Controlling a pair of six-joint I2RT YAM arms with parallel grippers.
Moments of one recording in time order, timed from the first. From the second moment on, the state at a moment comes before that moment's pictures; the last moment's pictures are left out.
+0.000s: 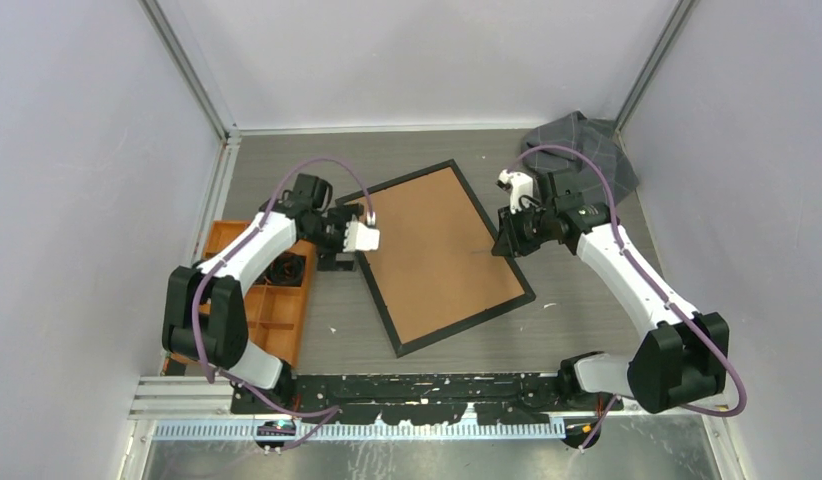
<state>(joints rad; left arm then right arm) -0.26 1.51 1.10 -0.70 0.51 1.33 0.25 1.28 1.05 -0.72 -0.43 -0.11</state>
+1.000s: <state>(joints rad) -0.61 1.62 0.93 -0.47 0.37 1.59 0.19 1.25 1.01 -0.72 -0.52 -0.11</state>
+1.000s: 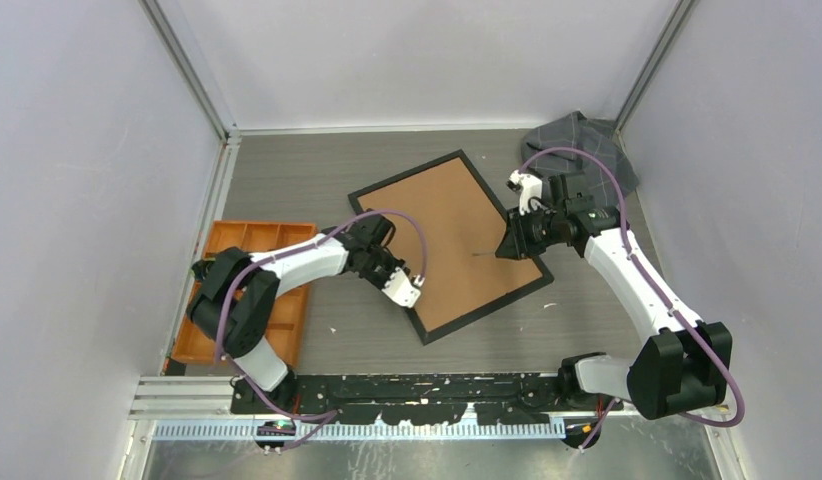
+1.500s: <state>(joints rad) -0.73 1.70 1.03 -0.45 0.36 1.27 0.19 1.28 1.06 -0.75 -0.55 -0.12</state>
